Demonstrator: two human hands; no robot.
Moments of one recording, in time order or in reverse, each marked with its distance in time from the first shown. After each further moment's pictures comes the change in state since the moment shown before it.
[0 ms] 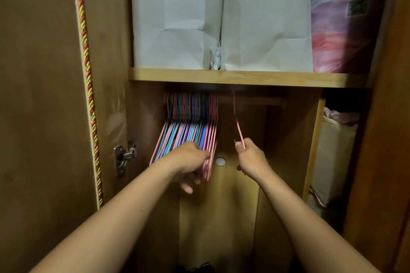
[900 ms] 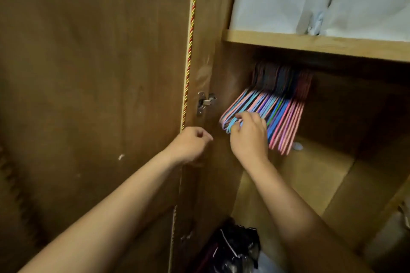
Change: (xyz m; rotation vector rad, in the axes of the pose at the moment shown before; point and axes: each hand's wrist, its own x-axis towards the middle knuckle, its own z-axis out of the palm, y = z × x) left_hand -0.113 -0.096 -0.002 -0.205 0.530 -0.105; right_hand -0.098 -0.076 0.081 -0.025 -0.027 -0.607
